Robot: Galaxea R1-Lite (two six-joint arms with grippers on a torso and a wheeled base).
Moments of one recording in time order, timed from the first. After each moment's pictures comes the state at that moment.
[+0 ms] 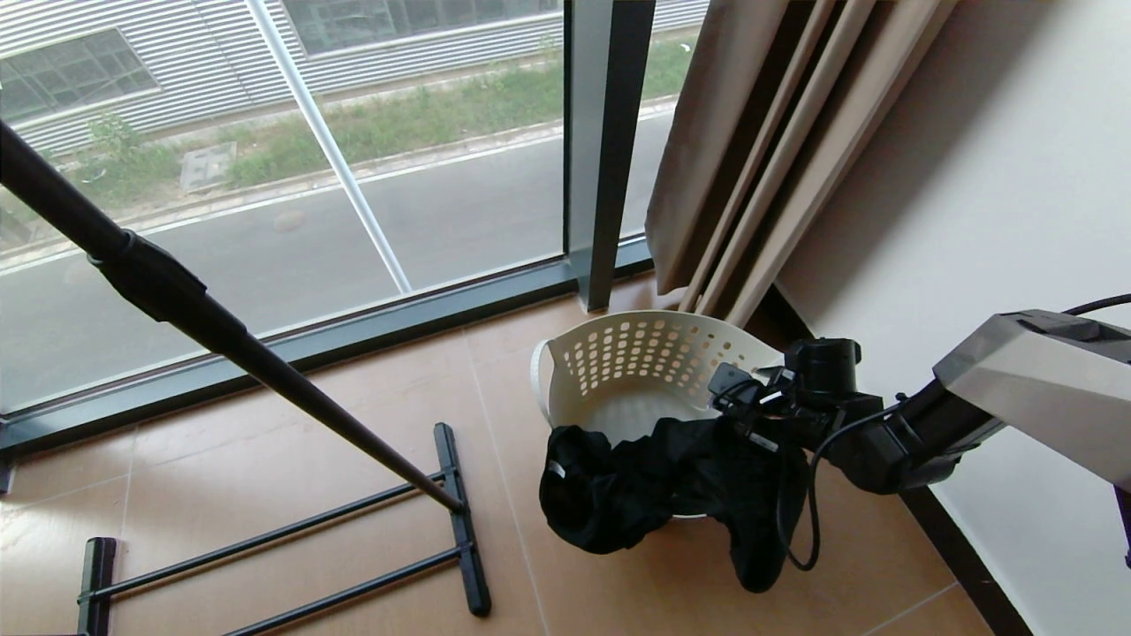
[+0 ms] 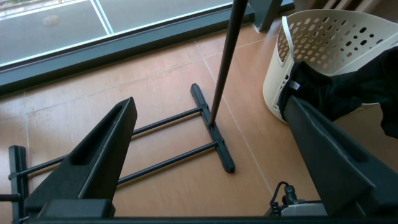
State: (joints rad) left arm 0.00 0.00 -0.01 0.02 -0.04 0.02; right arm 0.21 2.31 -1.05 -0.74 -0.14 -0.91
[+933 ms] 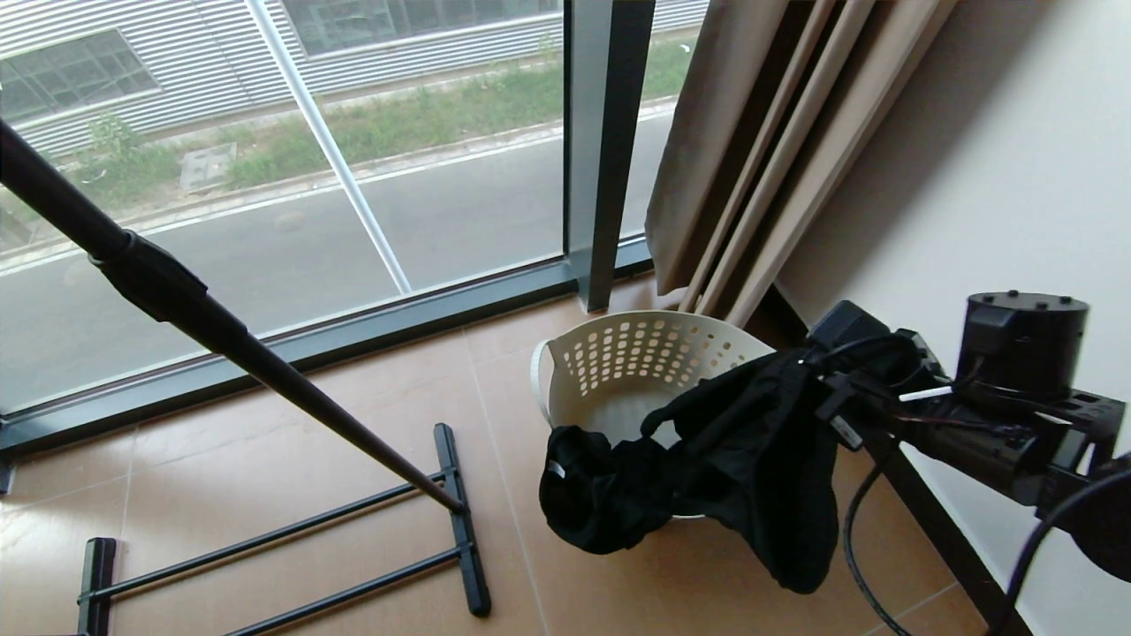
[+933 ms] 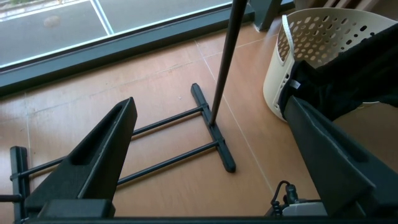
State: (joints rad) left arm 0.00 0.00 0.00 0.02 -0.04 0.02; right arm 0.31 1.67 -0.62 -0.73 -0.15 -0.65
